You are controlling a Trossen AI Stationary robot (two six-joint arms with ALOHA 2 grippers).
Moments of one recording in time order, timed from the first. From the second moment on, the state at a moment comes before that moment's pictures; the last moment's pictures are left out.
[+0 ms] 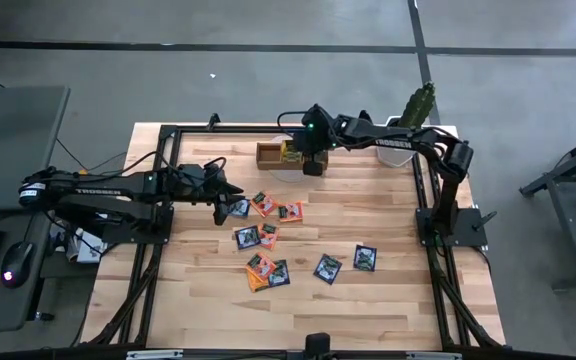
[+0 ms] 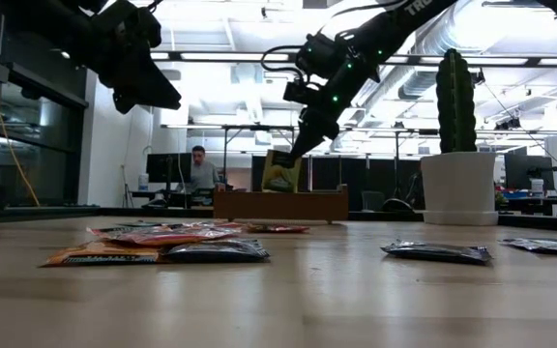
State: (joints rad) left arm 0.10 0.83 0.54 -0.18 -0.09 -0.29; right arm -0.48 1.87 1.41 -0.39 -0.07 -0.50
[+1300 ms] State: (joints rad) left arm 0.10 0.83 0.54 -0.19 -0.10 -0.30; right arm -0.50 1.89 1.41 -0.44 -0.11 -0.40
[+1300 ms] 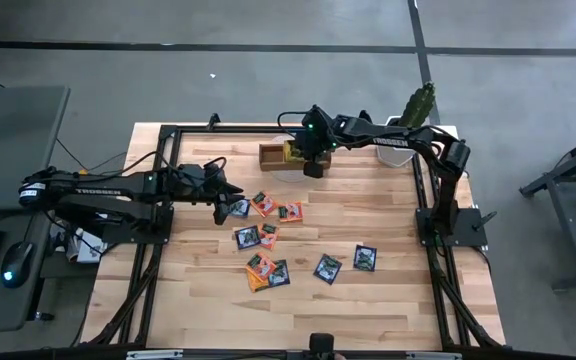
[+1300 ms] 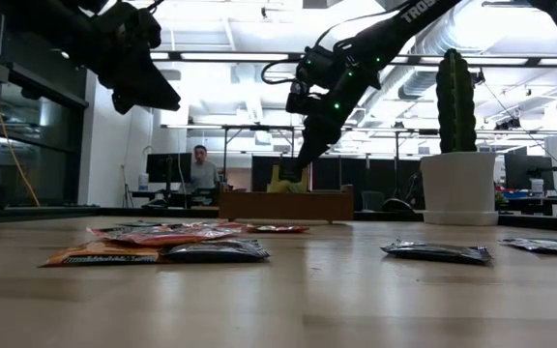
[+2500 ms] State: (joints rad) left arm 0.11 0.88 0.47 -0.68 -0.19 -0.63; right arm -0.16 1.92 1.41 -0.19 -0.17 0.07
